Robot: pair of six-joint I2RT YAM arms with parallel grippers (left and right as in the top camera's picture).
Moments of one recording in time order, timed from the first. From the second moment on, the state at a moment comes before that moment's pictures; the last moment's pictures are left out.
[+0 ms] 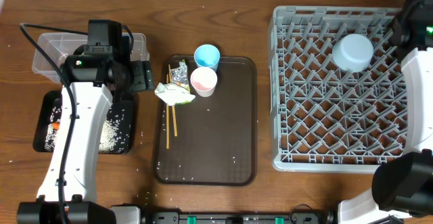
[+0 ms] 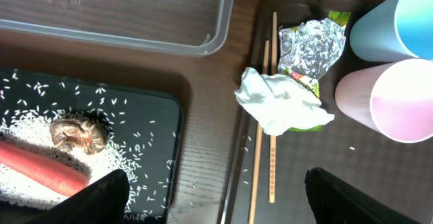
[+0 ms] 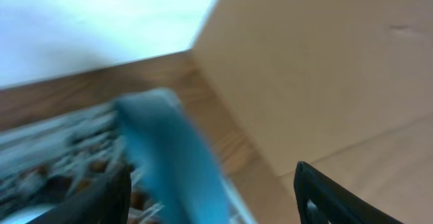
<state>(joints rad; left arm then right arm) 0.00 1.49 1.39 -1.07 -0.01 -0.15 -0.17 1.74 1.70 -0.53 0.62 -0.13</state>
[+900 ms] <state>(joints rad) 0.02 1.49 1.39 -1.03 -0.01 -0.19 0.37 1.91 1.70 -0.63 -0.31 0.10</state>
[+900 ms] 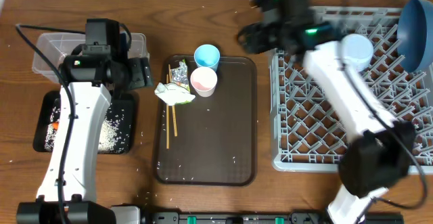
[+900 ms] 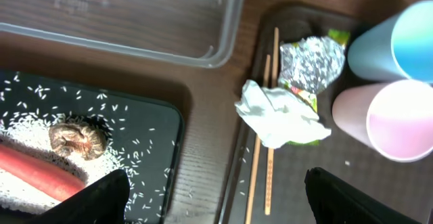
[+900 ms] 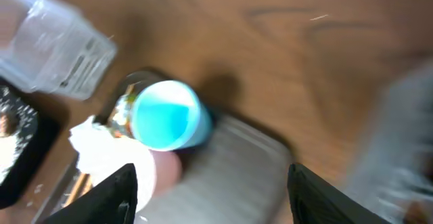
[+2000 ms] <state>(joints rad) 0.02 1.49 1.39 -0.99 0.15 -0.17 0.44 2.03 1.70 -0.56 -0.35 0.24</state>
